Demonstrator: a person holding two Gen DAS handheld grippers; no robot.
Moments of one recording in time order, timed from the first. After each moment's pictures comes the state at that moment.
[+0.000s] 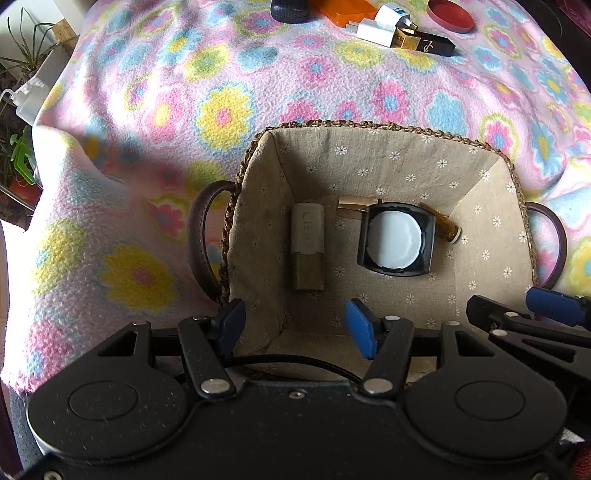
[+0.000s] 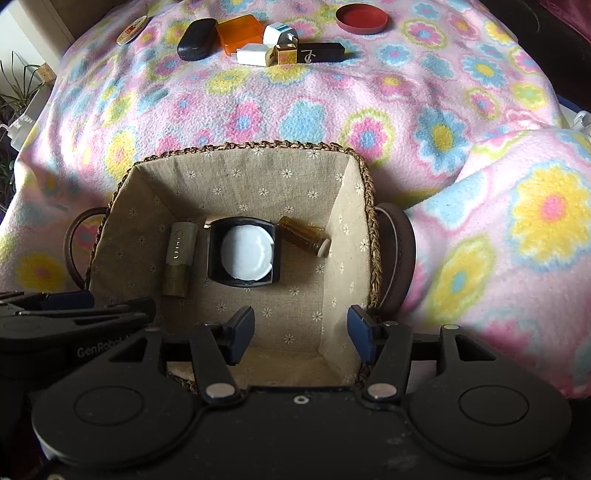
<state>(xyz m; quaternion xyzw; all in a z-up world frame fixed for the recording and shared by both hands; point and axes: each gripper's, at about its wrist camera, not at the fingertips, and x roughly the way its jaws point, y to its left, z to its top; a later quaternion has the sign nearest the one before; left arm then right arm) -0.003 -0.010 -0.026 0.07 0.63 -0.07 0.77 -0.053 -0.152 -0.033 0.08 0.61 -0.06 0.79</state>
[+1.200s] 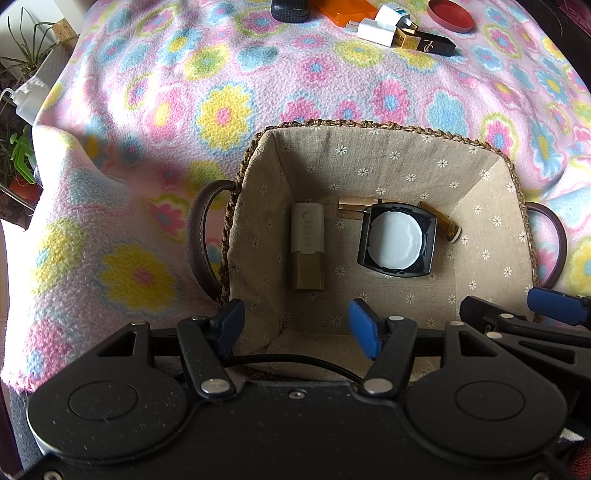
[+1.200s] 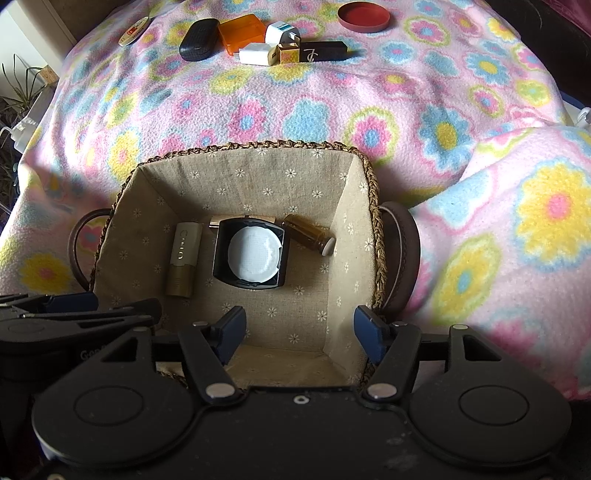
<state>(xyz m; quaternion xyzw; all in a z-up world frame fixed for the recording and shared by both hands) -0.004 -0.010 -0.026 0.07 0.63 -0.07 0.77 -0.053 -0.152 -0.034 0.09 0.61 -0.05 0.79</state>
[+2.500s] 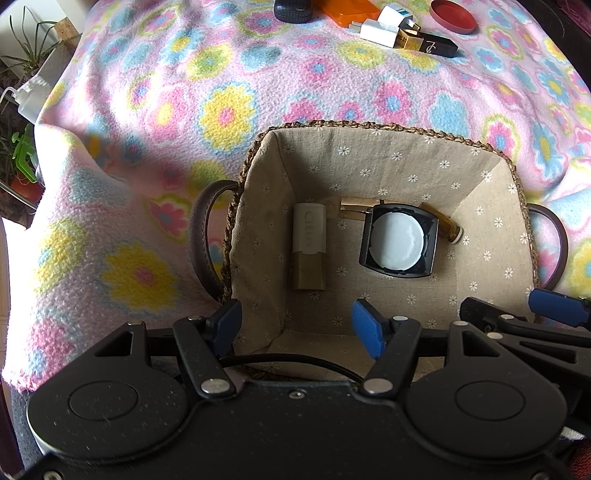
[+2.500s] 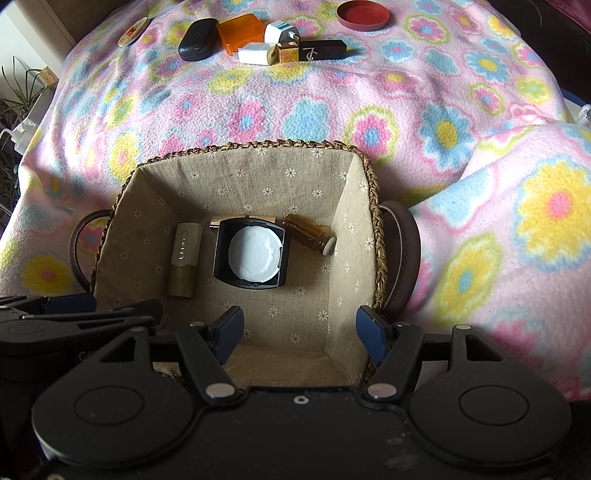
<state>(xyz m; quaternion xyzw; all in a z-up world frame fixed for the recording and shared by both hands) -0.003 -0.009 -0.026 0.08 0.63 -0.07 0.77 -0.052 -0.153 -0.034 0.09 0.61 -0.05 0.79</state>
